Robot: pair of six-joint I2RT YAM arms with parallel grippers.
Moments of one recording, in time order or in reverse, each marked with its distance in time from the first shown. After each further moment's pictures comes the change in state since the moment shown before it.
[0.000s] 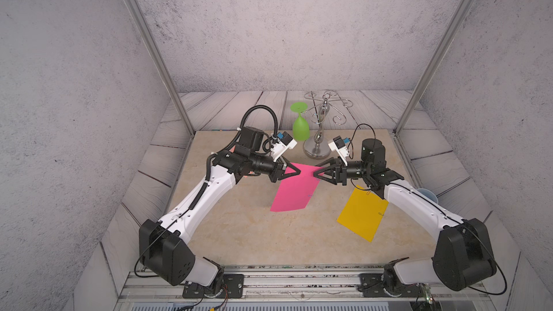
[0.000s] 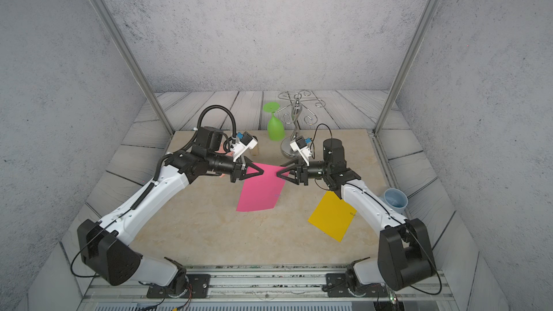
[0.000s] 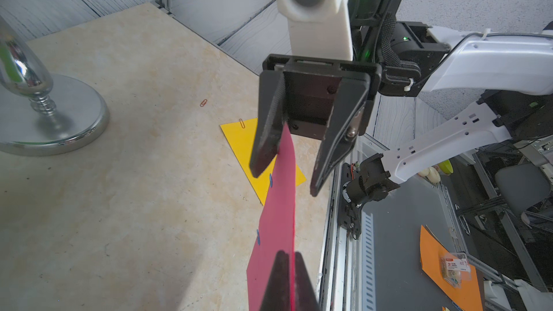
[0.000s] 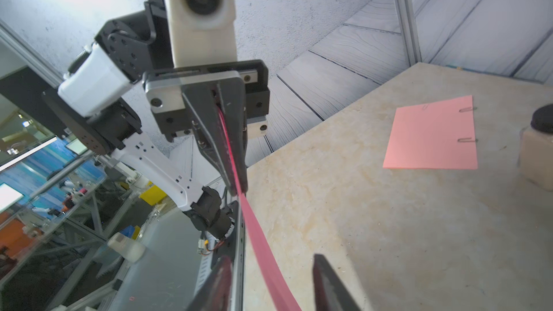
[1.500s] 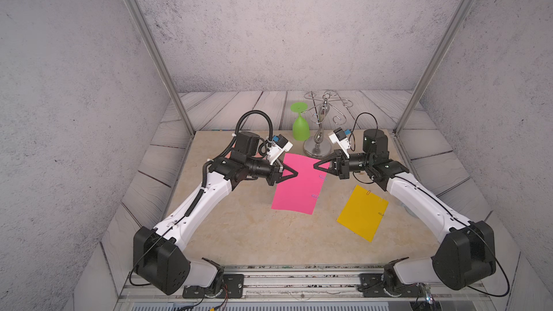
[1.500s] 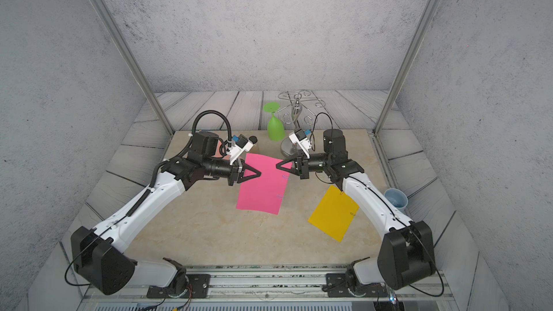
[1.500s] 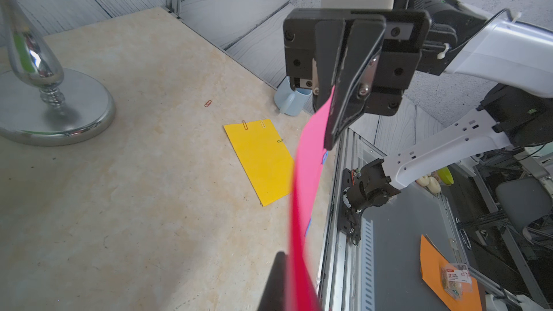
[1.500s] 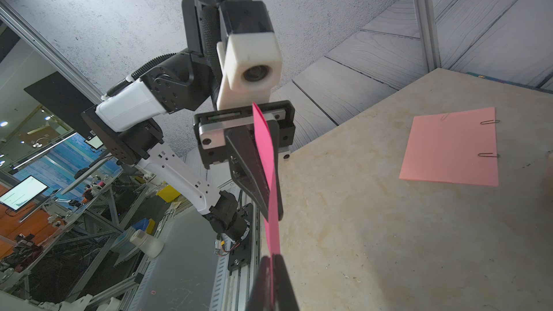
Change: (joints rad) left arm 0.018 -0.066 -0.109 0.102 0.012 -0.075; right arm 0.005 0.003 0.156 -0.190 -0.036 -0.041
